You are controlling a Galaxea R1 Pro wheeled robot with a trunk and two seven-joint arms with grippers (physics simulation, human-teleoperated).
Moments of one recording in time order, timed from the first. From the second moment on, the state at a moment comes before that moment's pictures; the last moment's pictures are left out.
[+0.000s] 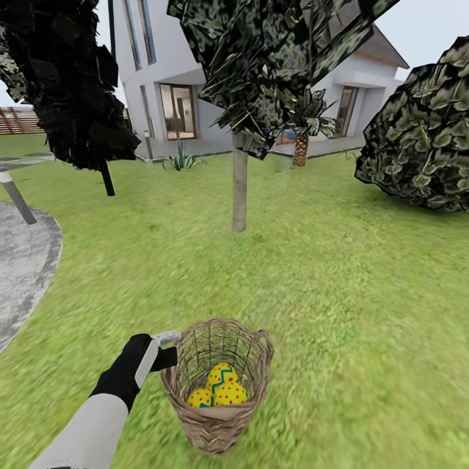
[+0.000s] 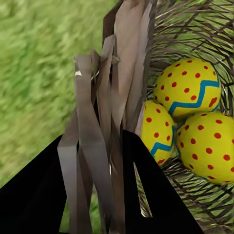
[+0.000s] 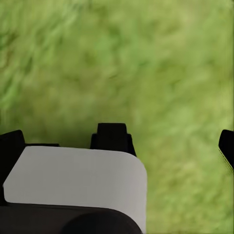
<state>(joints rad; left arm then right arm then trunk) -0.68 -0.07 0.14 -0.73 0.15 0.84 0.16 -0.32 -0.04 -0.43 0.03 0.46 -0.09 -0.01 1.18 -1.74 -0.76</state>
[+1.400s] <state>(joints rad) -0.68 -0.07 0.14 -0.71 0.15 0.83 0.16 -0.33 -0.05 -0.44 0.02 0.46 -0.09 -0.01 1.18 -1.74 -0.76</state>
